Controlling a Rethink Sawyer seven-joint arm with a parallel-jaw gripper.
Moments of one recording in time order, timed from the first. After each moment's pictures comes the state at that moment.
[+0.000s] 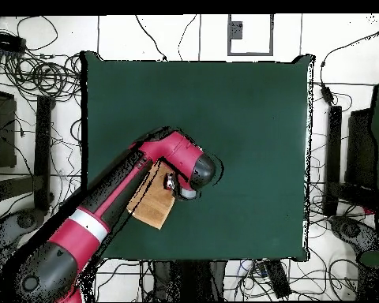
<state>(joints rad) 0.43 0.41 -1.11 0.93 -1.42 -1.44 4.37</state>
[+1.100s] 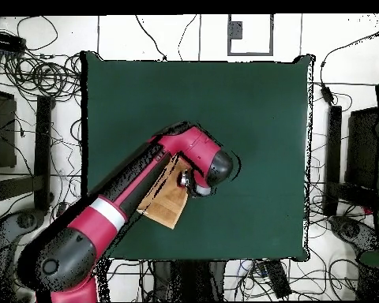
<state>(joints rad) 0.34 0.45 -1.17 0.89 -1.40 -1.49 4.37</state>
